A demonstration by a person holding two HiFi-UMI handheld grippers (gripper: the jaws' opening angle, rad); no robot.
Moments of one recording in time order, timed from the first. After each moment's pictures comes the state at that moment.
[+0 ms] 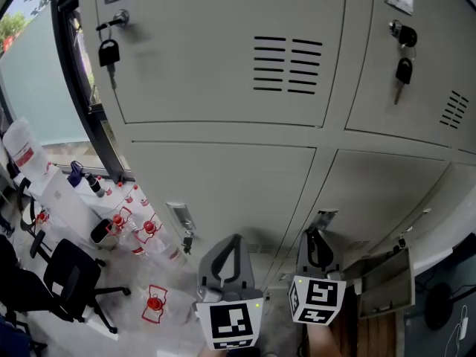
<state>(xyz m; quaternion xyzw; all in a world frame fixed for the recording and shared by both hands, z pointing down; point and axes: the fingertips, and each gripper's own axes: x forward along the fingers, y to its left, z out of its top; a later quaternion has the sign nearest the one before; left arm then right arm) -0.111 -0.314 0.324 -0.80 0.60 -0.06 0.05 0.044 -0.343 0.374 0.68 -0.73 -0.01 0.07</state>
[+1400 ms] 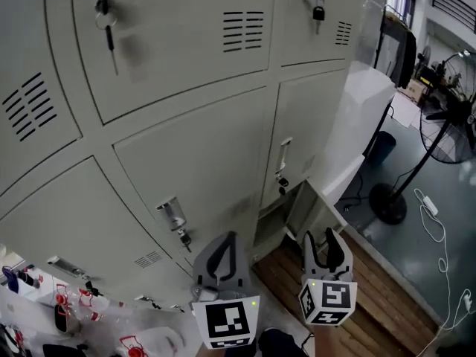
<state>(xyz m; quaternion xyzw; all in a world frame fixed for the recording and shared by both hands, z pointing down) 0.126 -0.230 0.338 -0.95 0.31 -0.04 0.04 0.274 -0.129 0.388 0.88 -0.47 0.02 0.04</state>
